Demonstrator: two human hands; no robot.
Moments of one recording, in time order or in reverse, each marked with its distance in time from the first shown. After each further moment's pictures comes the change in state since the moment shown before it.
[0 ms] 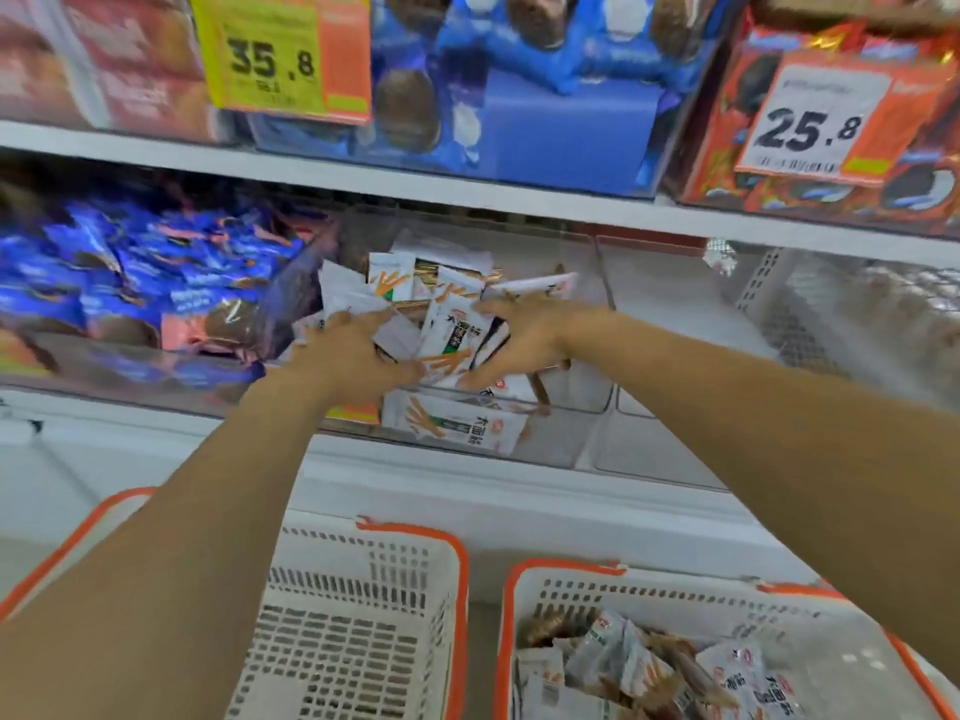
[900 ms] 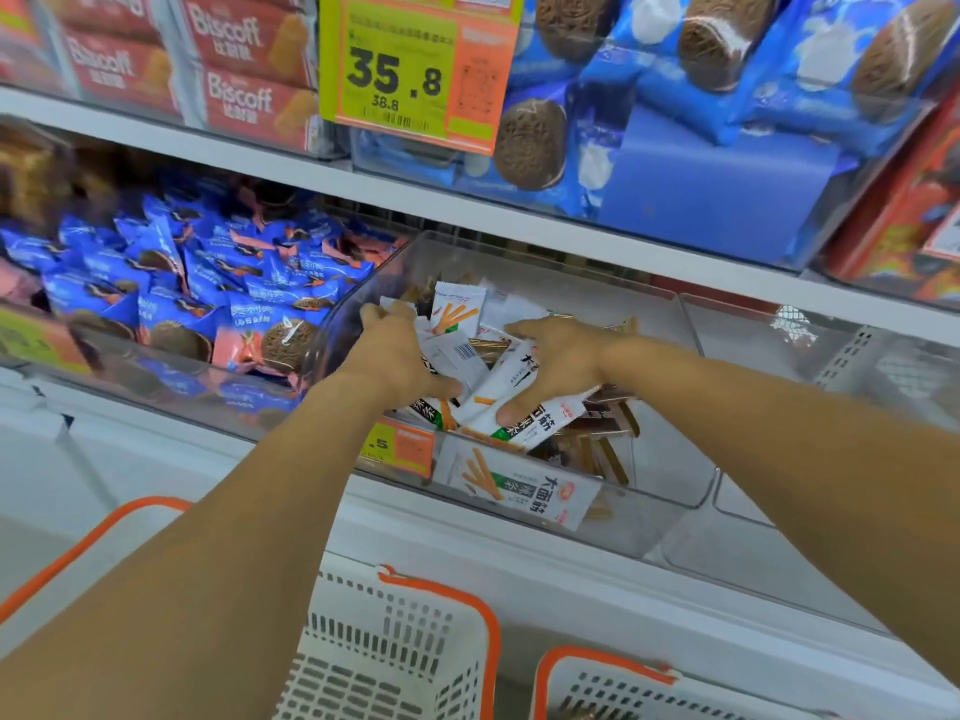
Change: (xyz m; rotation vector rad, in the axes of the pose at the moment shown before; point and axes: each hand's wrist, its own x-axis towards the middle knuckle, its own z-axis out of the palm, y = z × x) left_hand 0.052 -0.022 -0.005 -0.309 0.154 -0.005; right_hand 0.097 0.004 -0.013 -0.211 0.066 -0.056
